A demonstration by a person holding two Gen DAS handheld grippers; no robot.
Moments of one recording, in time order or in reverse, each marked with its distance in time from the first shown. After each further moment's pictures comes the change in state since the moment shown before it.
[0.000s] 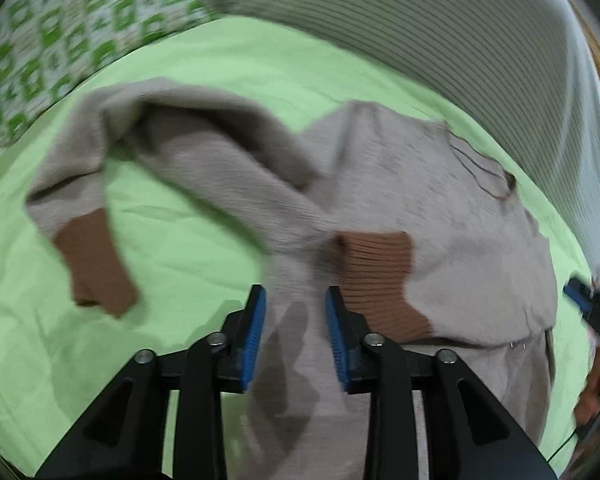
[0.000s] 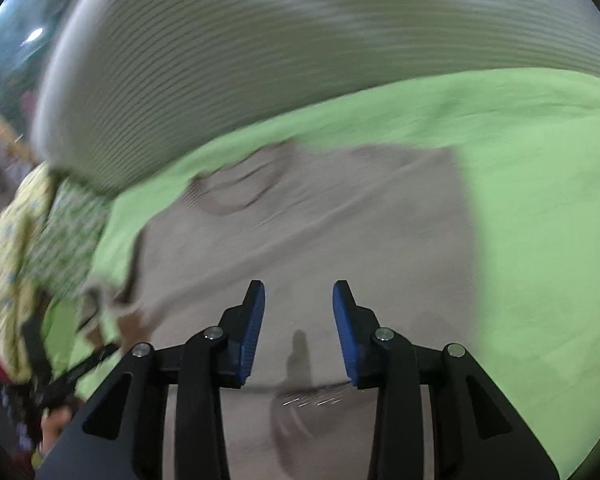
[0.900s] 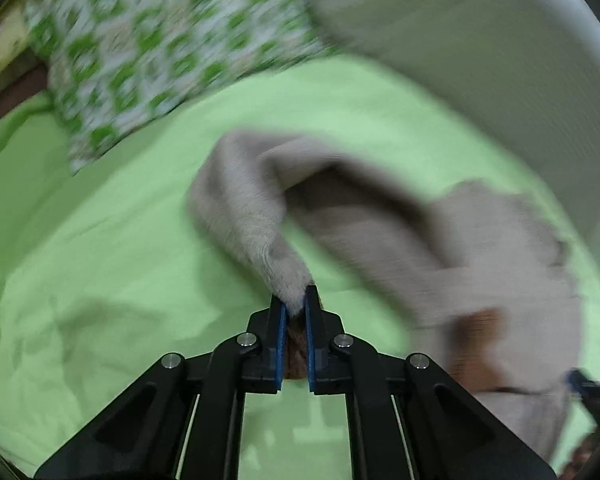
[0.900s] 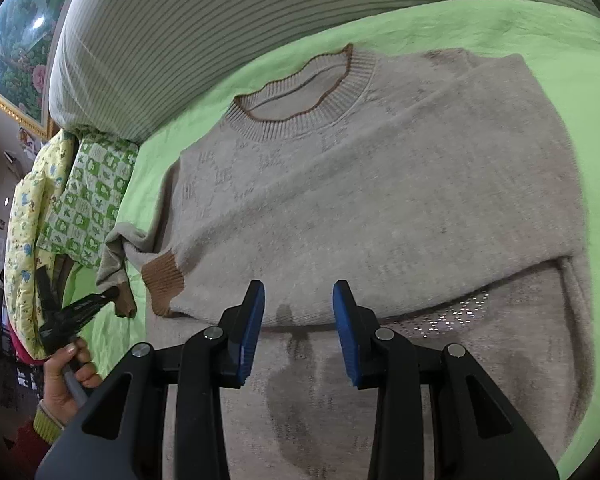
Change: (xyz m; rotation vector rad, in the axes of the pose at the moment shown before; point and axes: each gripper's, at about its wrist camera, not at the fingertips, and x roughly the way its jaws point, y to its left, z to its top) left arm -0.049 0.060 0.040 -0.076 -0.087 0.105; right arm 0.023 0.019 -0.038 0.071 0.085 0.045
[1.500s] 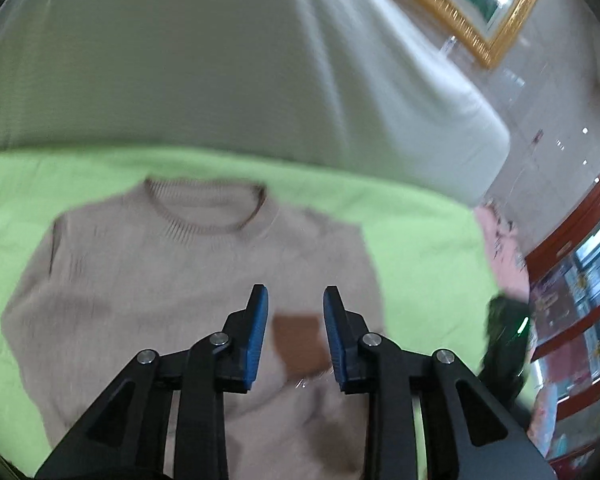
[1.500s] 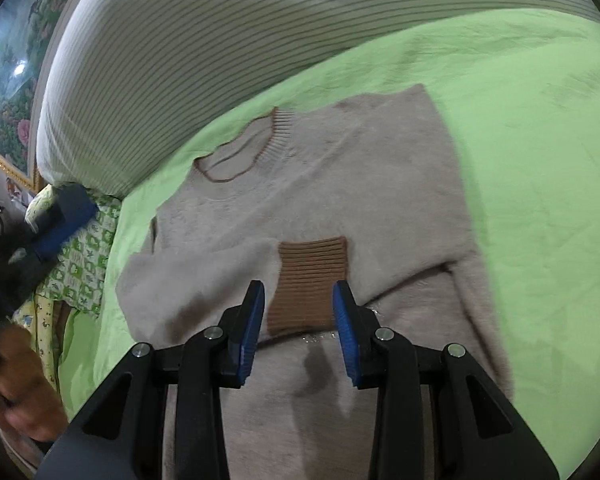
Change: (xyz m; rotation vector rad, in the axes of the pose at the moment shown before) left arm -0.030 -0.287 -0.041 0.442 0.086 -0.502; right arm -0.050 -0.052 0.006 0.119 -0.107 -0.058
